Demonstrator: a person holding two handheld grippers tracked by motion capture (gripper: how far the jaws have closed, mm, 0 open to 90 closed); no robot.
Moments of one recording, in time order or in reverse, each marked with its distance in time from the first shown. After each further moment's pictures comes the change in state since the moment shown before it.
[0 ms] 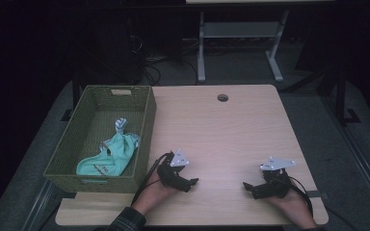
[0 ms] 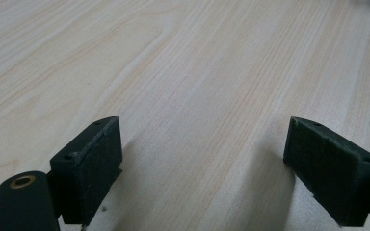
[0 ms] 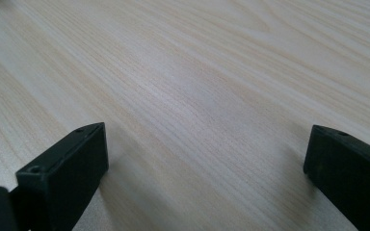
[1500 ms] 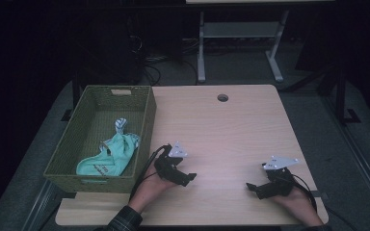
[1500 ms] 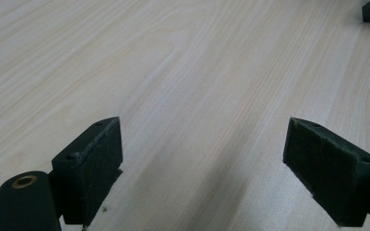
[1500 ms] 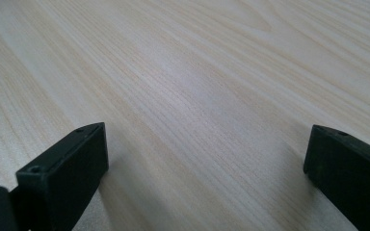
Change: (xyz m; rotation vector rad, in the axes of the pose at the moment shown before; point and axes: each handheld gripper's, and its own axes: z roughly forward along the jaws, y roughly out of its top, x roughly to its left) left arm 0.008 0.024 -0.023 0.049 -0.006 -0.047; right arm -0.014 -0.002 -0.002 0.000 0.054 -0.063
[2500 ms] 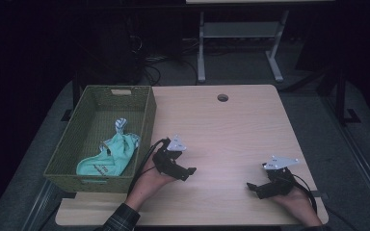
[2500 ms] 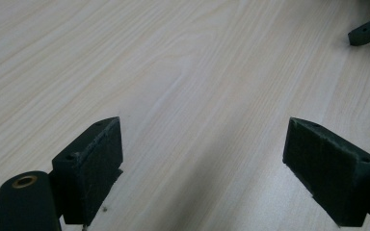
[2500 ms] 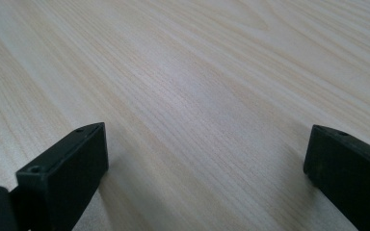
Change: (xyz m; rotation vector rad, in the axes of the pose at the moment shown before) left arm 0.003 0.018 -0.017 -0.016 0.011 0.004; right arm 0.000 -0.001 -0.001 -0.002 -0.009 0.008
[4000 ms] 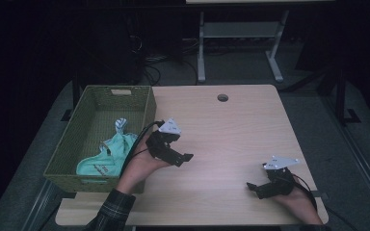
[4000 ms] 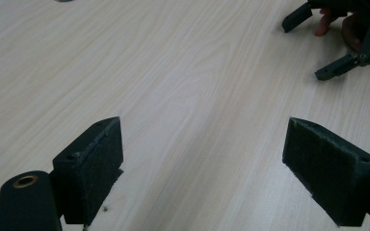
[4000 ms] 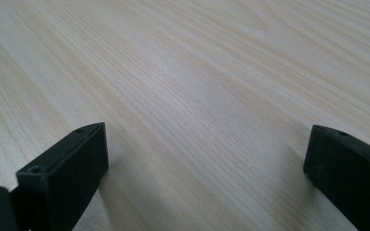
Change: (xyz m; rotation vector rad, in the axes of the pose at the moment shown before) left arm 0.021 0.038 -0.044 -0.049 -0.039 0.040; right arm 0.000 0.000 0.000 0.000 -0.003 0.004
